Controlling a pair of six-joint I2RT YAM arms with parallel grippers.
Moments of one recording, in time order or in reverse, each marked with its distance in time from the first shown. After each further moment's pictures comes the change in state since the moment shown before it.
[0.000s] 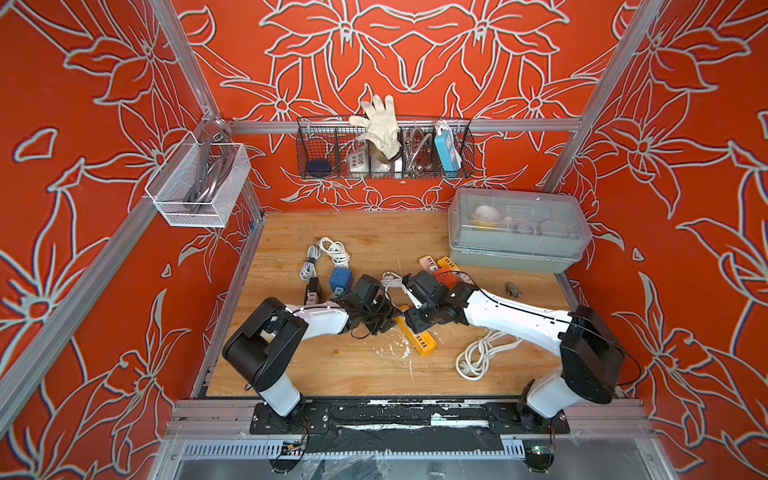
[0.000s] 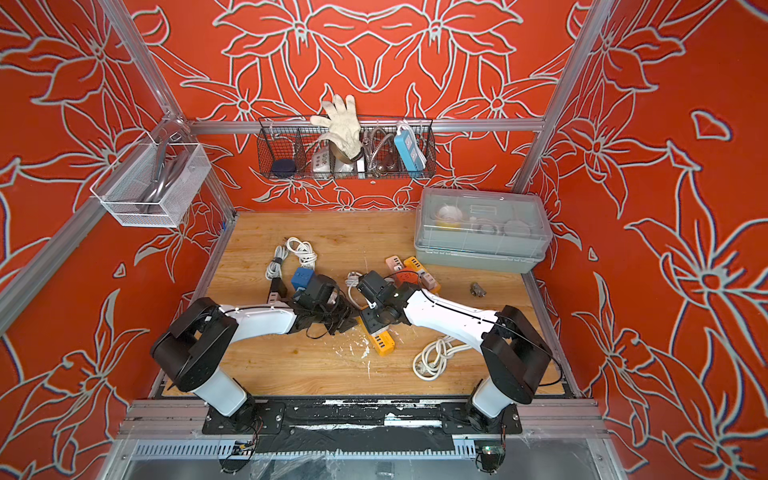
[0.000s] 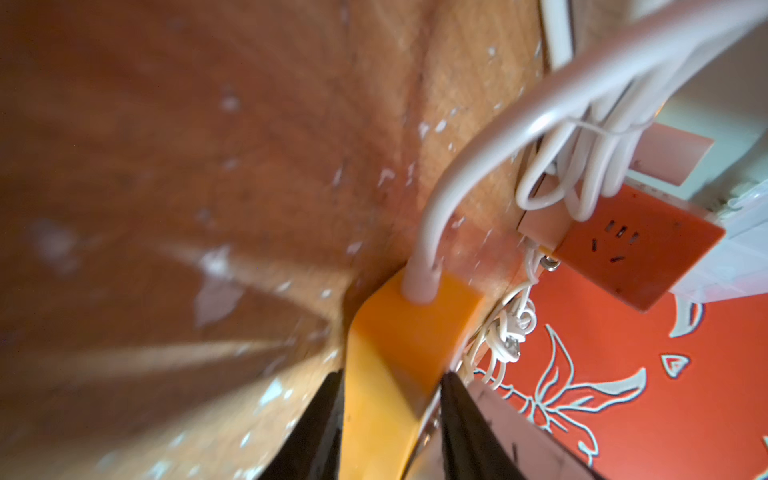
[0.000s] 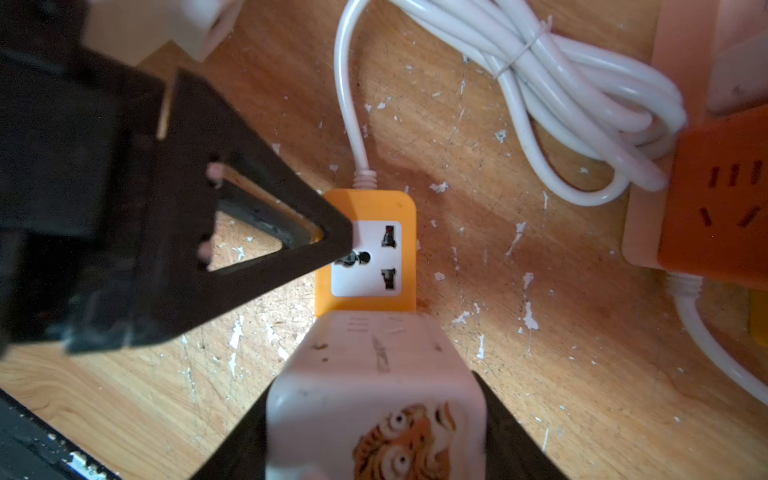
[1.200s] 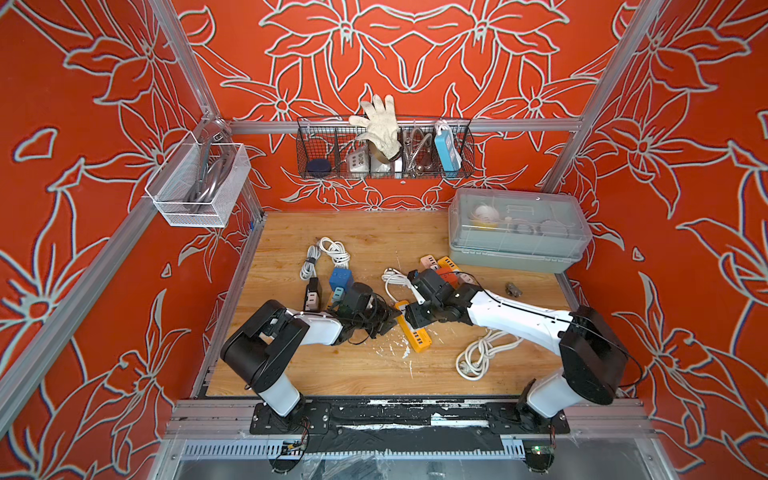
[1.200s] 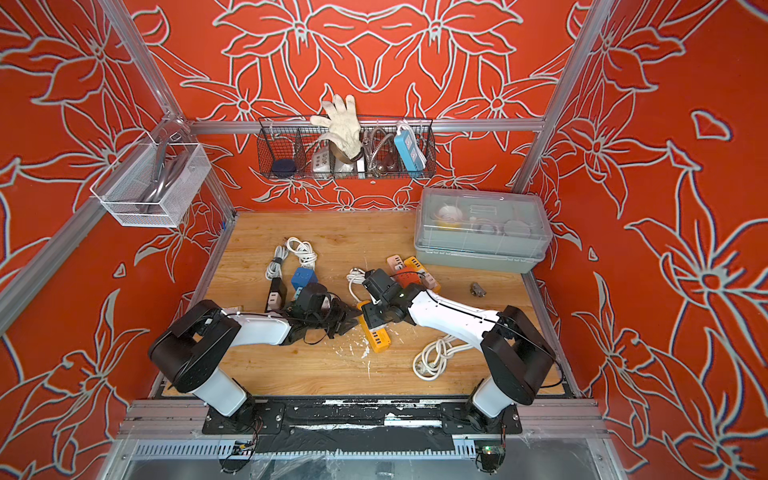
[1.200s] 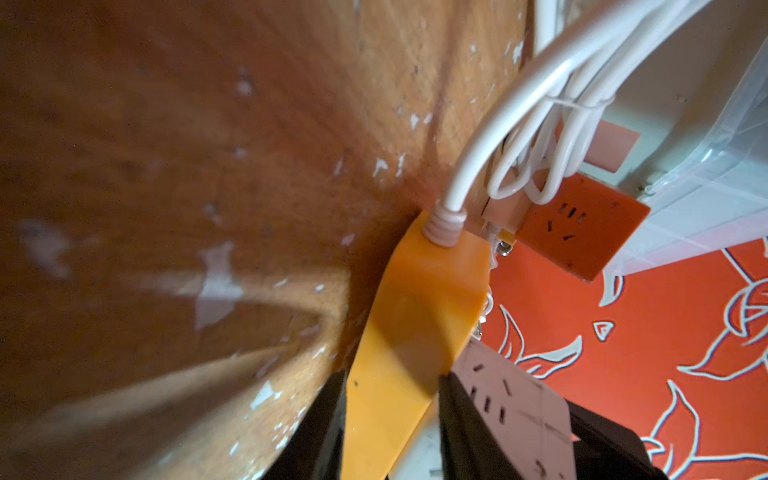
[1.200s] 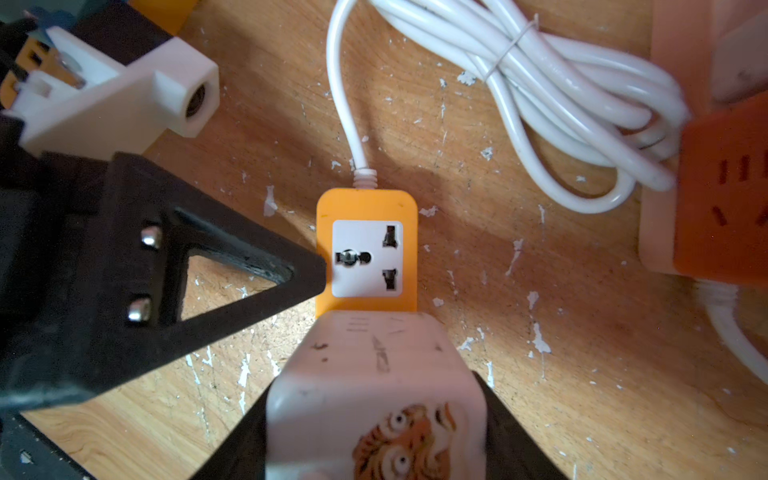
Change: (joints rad) left arm 0.019 0.035 -0.150 0.362 0.058 -0.098; right arm -0.038 -0.014 -0.061 0.114 -0.056 0.064
